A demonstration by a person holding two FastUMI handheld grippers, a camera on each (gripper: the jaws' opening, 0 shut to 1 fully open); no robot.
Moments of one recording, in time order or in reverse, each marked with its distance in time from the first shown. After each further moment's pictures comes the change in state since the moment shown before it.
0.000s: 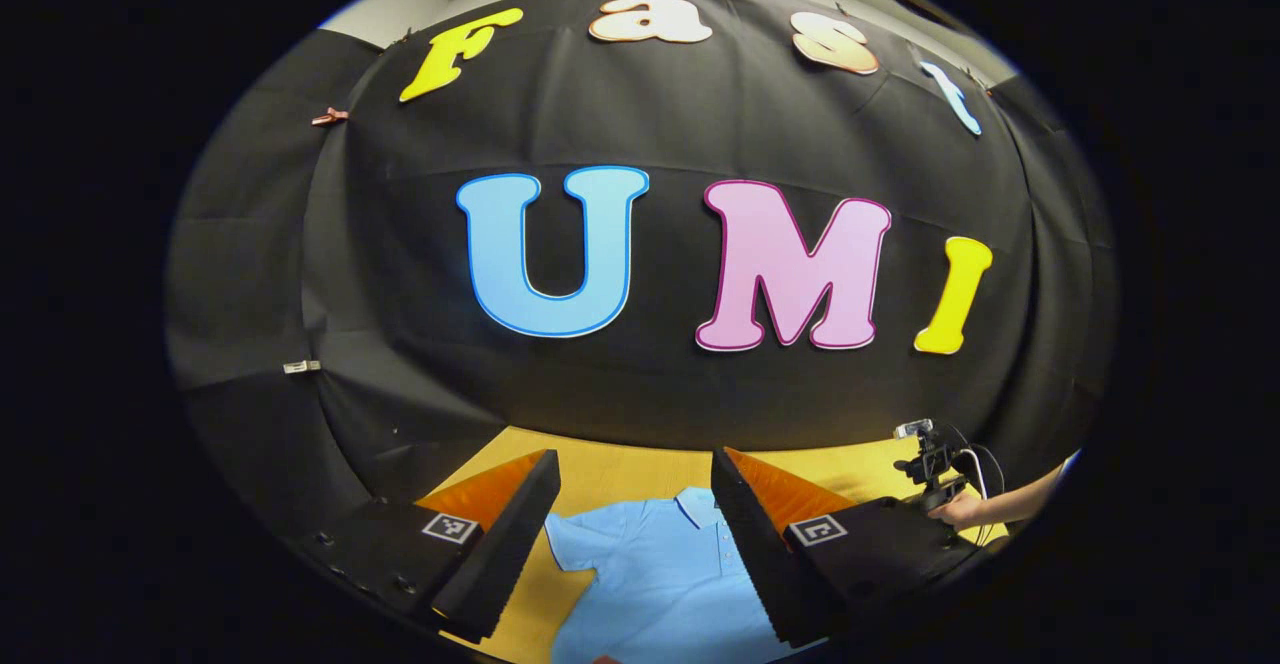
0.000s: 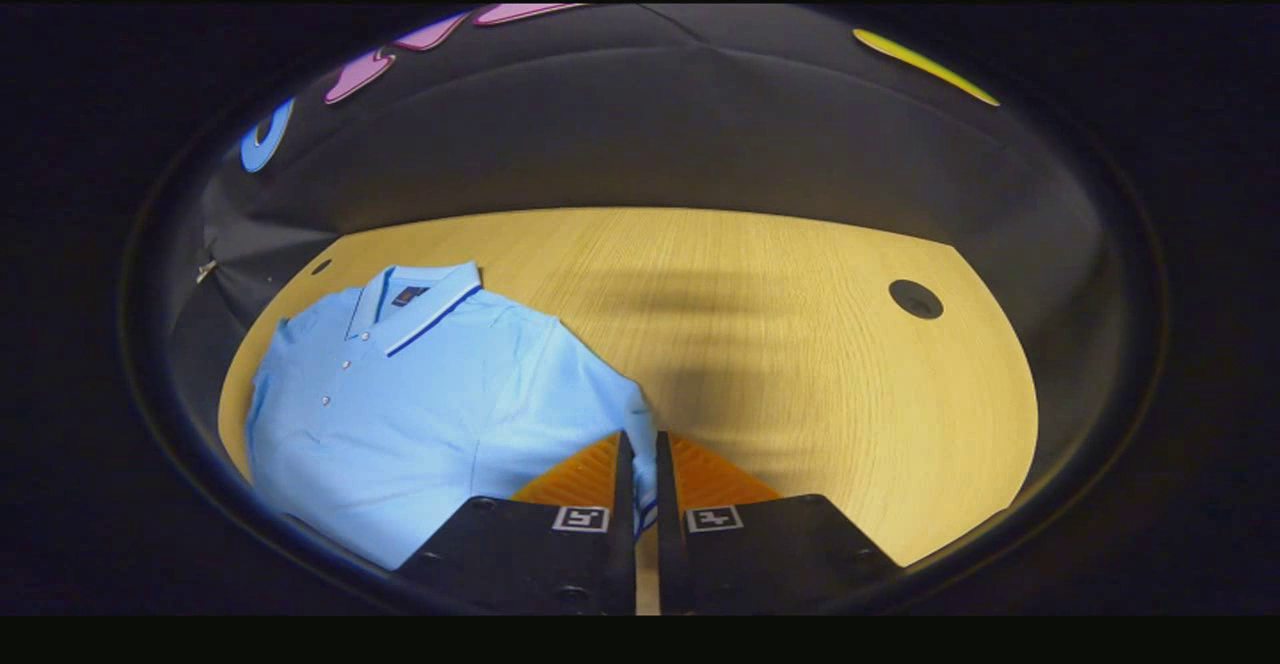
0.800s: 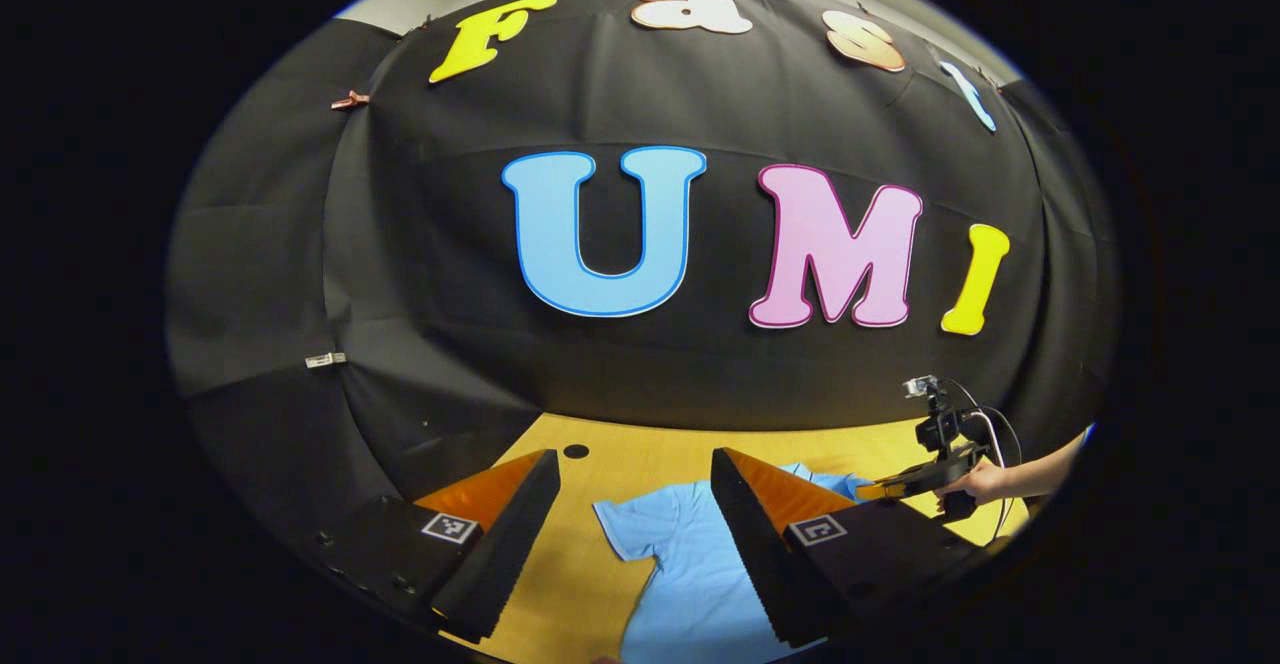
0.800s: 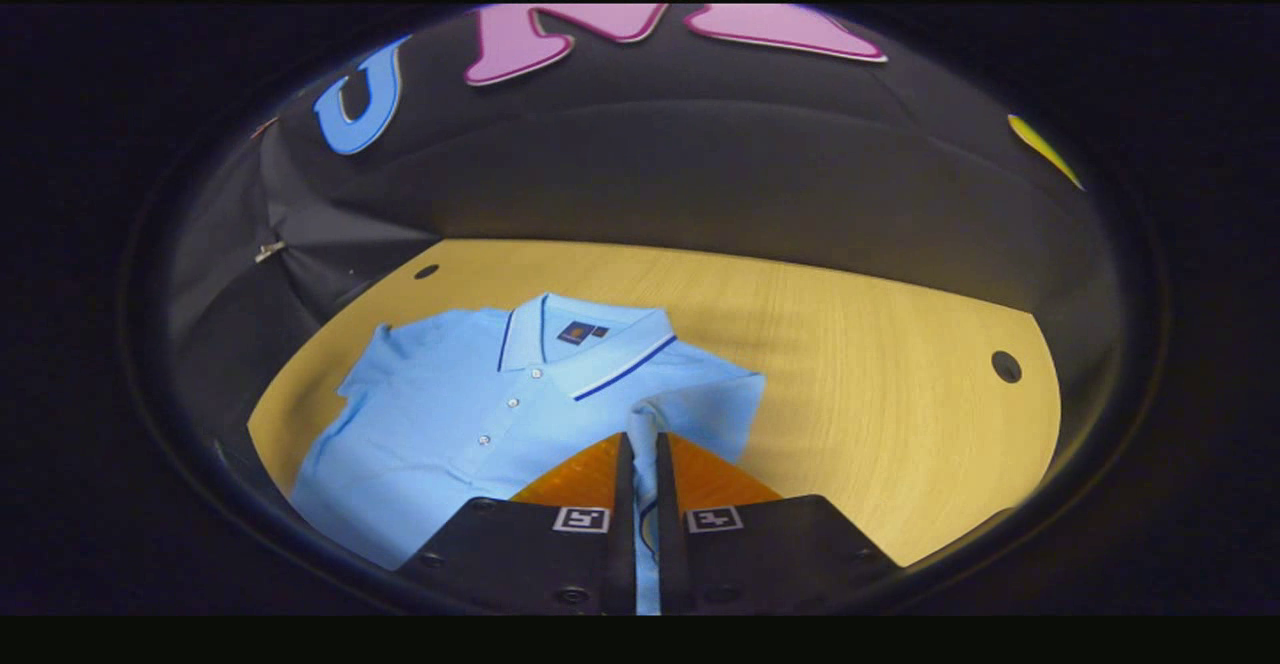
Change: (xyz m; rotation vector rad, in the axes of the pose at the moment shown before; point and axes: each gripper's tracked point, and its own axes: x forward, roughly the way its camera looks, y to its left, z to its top) left arm -0.006 0.081 -0.025 0.014 0.055 0.046; right arm -0.012 0.149 0.036 -0.100 -0.048 0.192
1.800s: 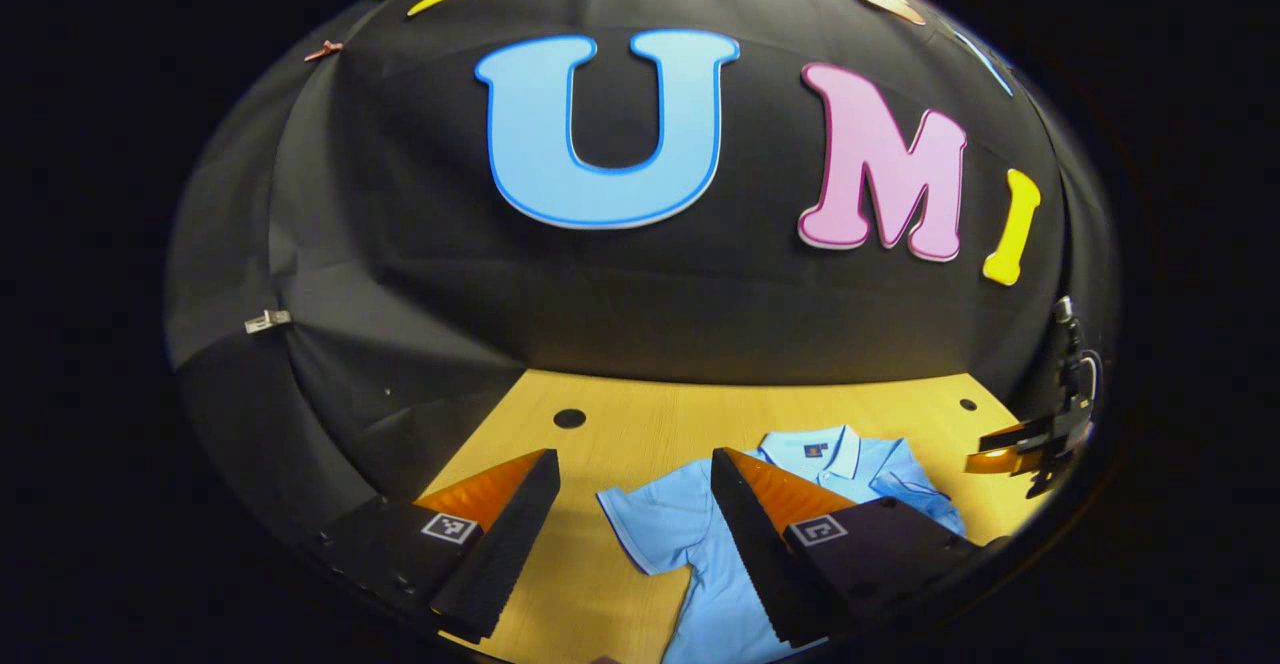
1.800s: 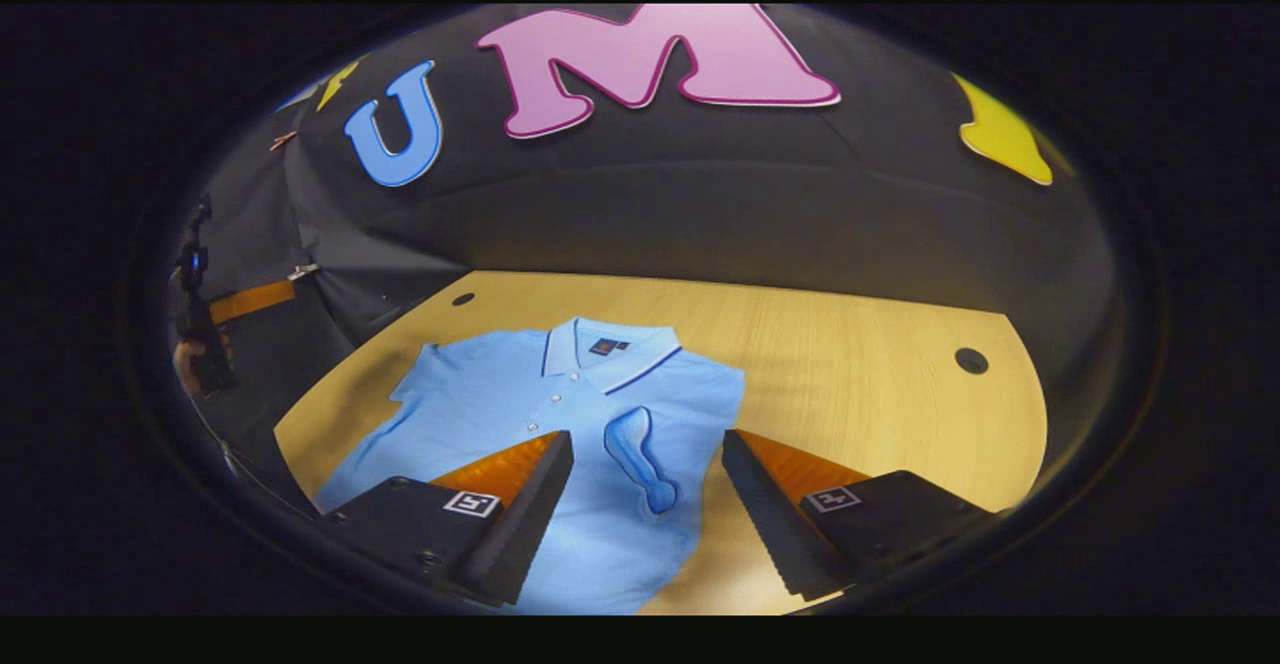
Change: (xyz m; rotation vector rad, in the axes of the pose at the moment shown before) left arm 0.158 0.026 -0.097 0.003 0.189 -0.046; right arm -0.108 -0.006 -0.002 0.071 -0.139 0.025
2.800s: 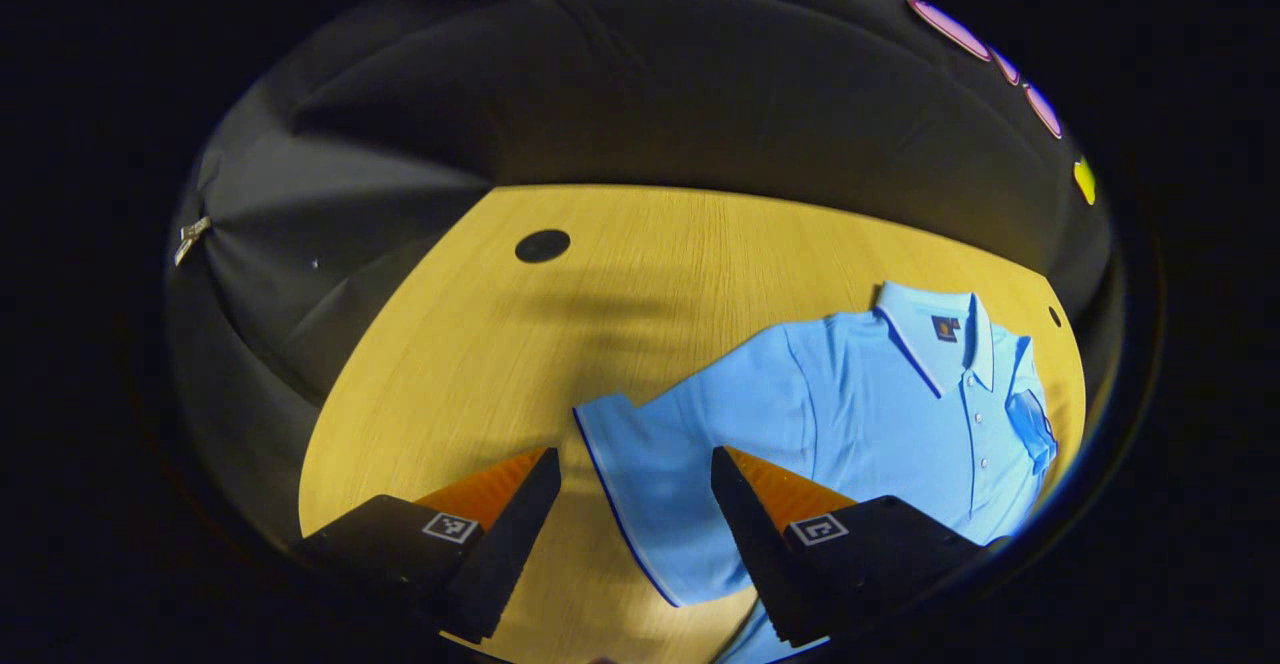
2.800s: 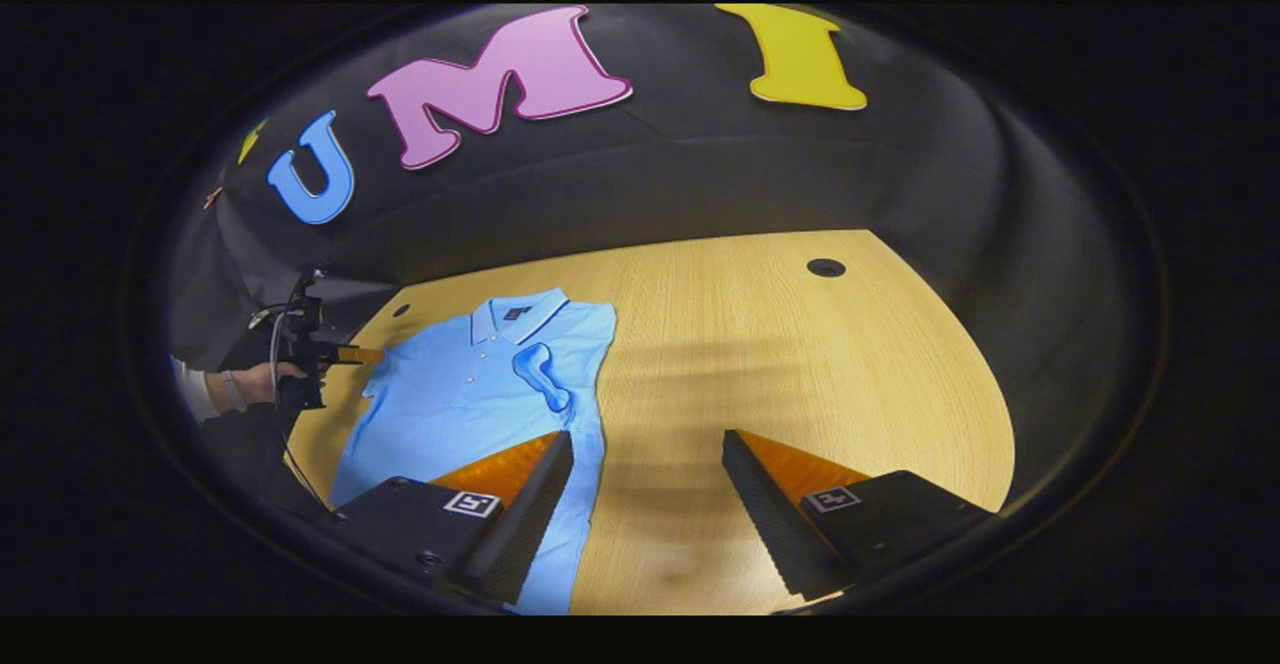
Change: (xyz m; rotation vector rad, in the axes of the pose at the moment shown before) left arm 0.159 0.015 -0.168 -0.007 0.514 0.058; right arm -0.099 -0.069 -0.065 0.199 0.024 -0.187
